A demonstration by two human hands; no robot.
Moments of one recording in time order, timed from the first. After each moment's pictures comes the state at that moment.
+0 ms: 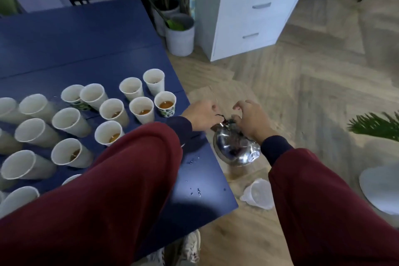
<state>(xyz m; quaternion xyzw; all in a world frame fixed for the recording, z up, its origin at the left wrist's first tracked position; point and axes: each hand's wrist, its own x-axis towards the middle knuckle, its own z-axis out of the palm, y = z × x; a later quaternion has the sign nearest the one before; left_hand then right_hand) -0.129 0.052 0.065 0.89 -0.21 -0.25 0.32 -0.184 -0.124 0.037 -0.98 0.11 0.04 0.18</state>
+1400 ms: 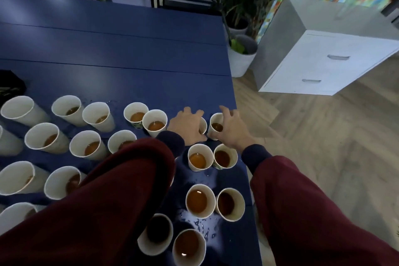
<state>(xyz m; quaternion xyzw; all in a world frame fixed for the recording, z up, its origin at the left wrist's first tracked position) 0.029 0.242 0.036 0.97 -0.07 -0.17 0.17 0.043 0.073 0.029 -0.97 -0.03 0.16 0.20</state>
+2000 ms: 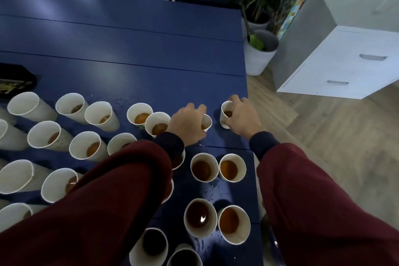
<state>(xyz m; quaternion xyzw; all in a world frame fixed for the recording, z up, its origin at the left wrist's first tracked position) 0.053 0.245 0.029 0.98 -0.04 -0.08 0.18 0.115 0.072 0.018 -0.97 -0.07 0.13 0.17</state>
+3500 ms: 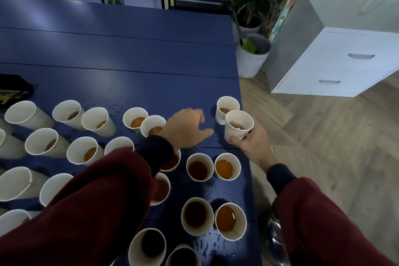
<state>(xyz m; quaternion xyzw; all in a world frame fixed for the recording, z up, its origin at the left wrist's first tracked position) 0.041 0.239 0.062 0.96 -0.03 -0.13 0.24 0.052 0.010 -0.009 -0.87 -0.02 0.04 0.48</state>
